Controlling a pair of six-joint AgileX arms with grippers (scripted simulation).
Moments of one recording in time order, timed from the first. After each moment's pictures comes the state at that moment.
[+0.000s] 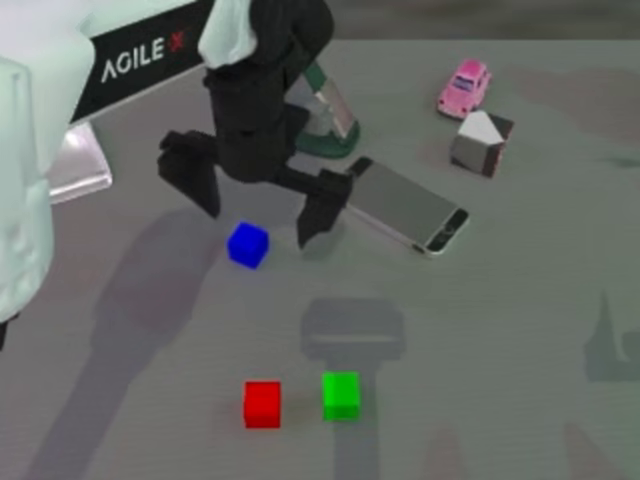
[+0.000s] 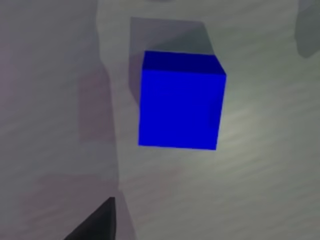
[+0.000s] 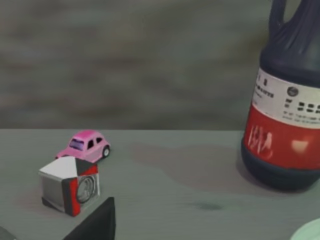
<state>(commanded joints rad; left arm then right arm) -0.52 2.26 1.92 -1.25 0.00 -0.09 0.01 0.00 0.00 0.00 0.00 0.00</state>
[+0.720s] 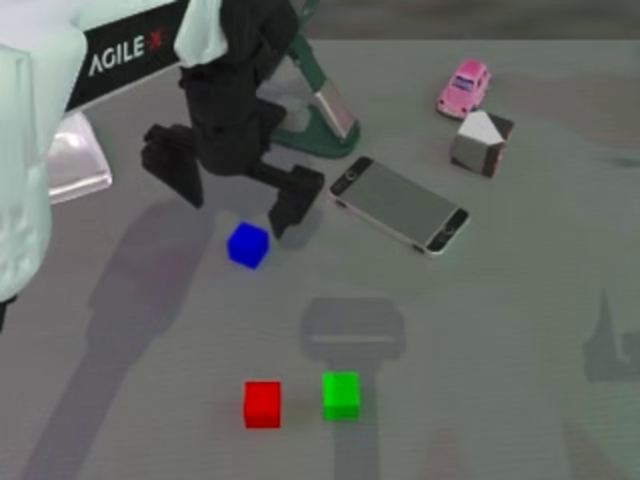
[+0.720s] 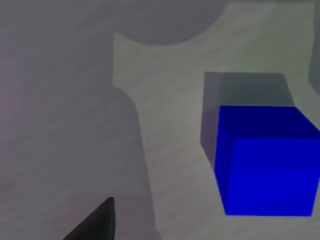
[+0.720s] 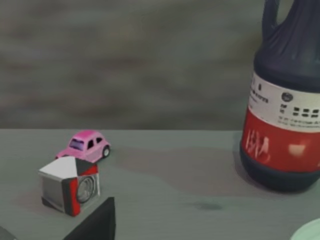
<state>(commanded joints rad) -0.45 2.32 1.93 -1.18 0.00 0.03 0.01 0.00 0.00 0.00 0.00 0.00</state>
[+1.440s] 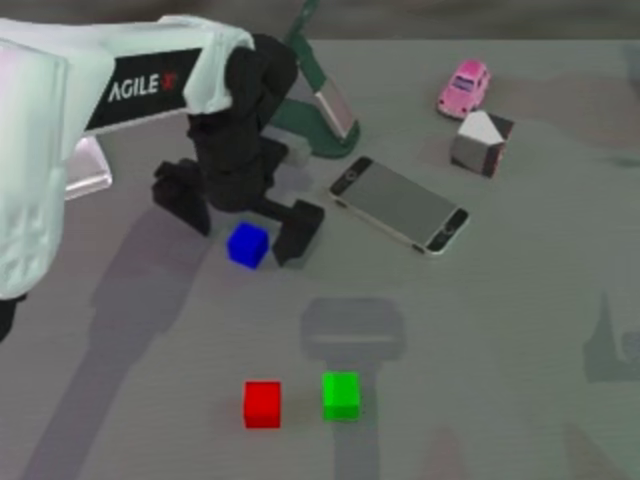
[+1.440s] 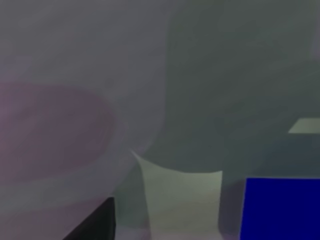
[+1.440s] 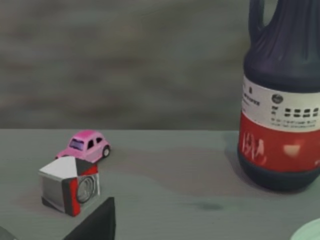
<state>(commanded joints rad) -0.44 2.39 1.78 -0.96 0.01 0.03 0.01 0.00 0.00 0.00 0.00 0.00</state>
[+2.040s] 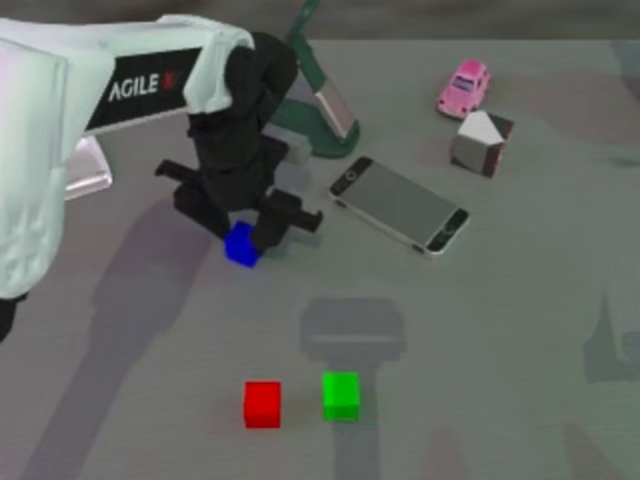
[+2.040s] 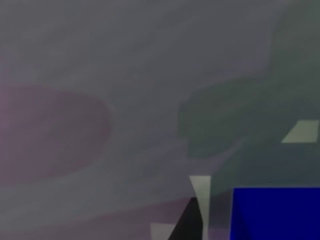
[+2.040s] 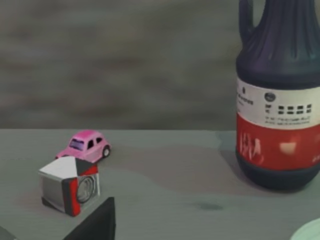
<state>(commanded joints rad) -0.44 2.39 1.78 -0.96 0.01 0.03 0.01 0.00 0.00 0.00 0.00 0.00</state>
